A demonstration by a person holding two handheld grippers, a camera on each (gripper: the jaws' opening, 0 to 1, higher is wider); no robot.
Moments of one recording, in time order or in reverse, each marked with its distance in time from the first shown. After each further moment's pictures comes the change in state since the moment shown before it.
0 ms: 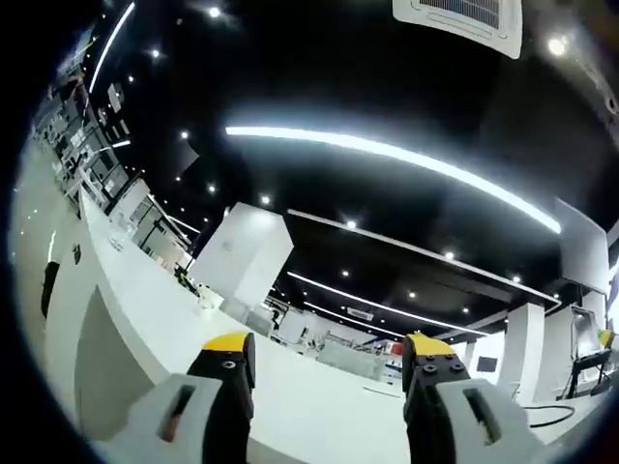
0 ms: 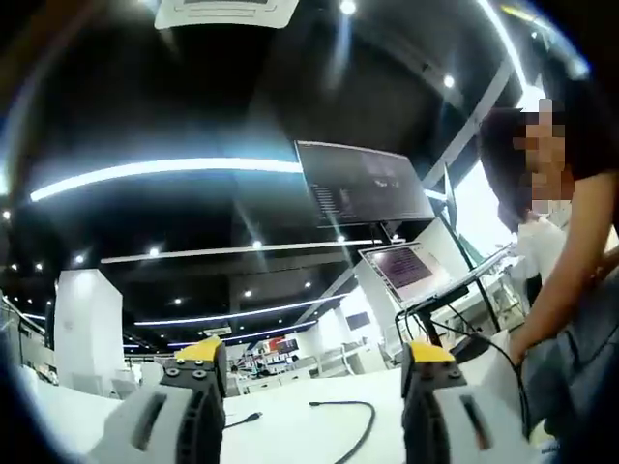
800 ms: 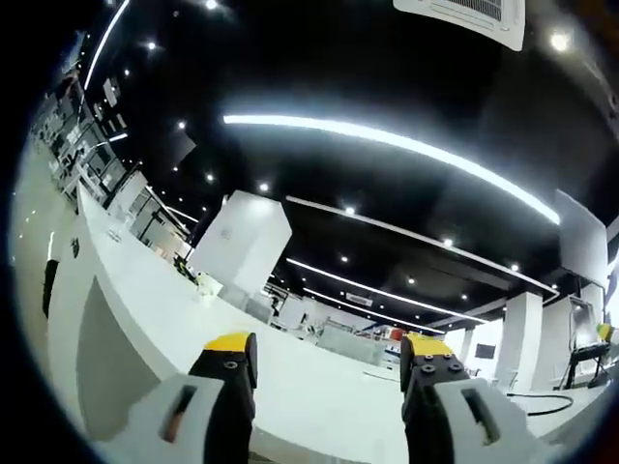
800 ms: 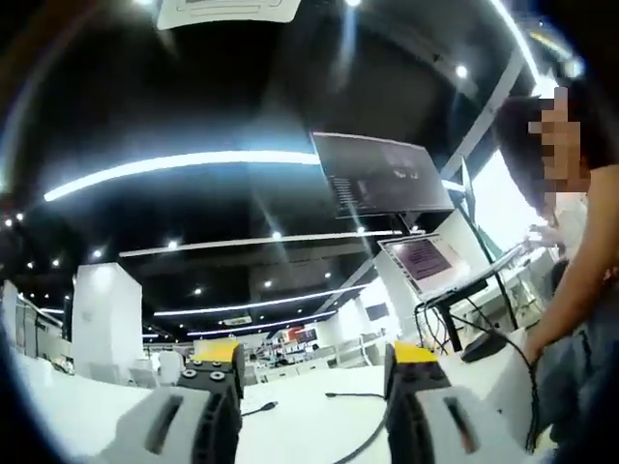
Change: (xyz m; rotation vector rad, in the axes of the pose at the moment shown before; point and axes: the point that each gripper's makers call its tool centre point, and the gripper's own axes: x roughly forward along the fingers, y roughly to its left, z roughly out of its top) left arm 0.001 -0.002 -0.025 0.039 0.117 -0.012; right arm 0.002 0.018 -0.016 -0.037 0.112 0.159
